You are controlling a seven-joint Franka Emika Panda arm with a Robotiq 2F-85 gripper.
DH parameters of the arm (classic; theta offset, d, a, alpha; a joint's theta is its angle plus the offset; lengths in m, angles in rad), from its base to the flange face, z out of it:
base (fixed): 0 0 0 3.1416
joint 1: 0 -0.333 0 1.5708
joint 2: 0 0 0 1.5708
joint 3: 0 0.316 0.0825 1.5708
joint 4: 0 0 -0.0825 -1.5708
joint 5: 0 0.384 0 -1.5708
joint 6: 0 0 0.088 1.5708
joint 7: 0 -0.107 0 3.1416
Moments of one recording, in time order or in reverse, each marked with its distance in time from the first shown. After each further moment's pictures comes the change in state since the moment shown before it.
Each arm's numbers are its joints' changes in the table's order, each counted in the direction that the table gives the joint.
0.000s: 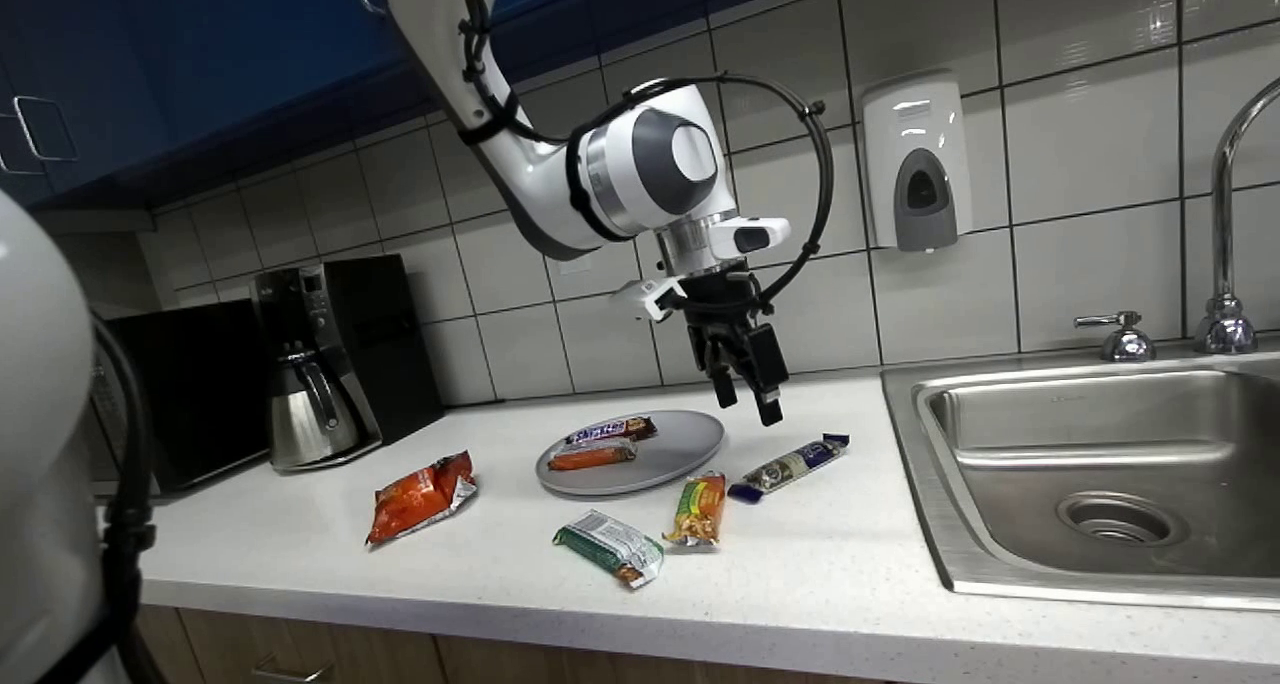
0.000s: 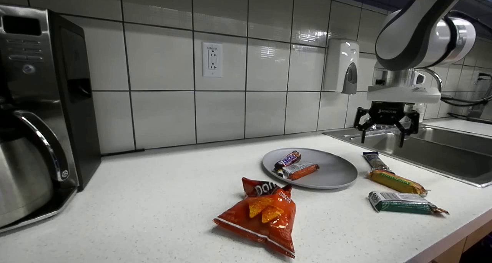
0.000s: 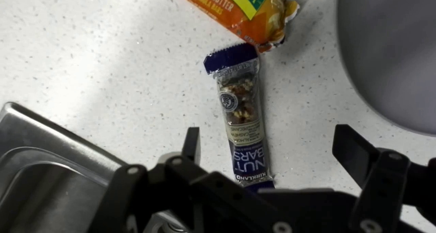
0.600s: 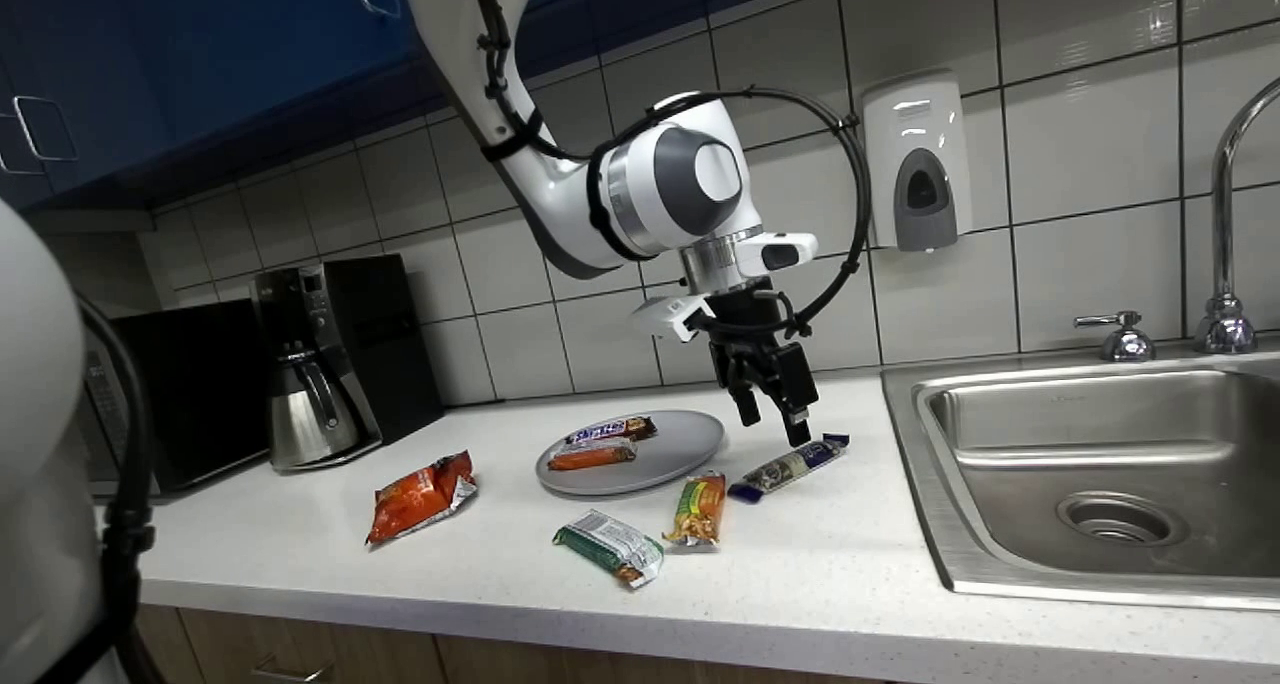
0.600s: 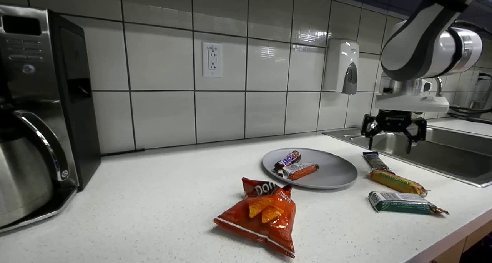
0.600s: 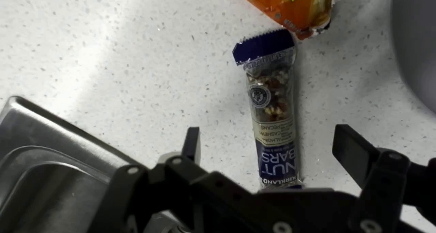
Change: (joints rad) arm 0.017 0.044 -0.030 -0.010 0.007 -0.053 0.047
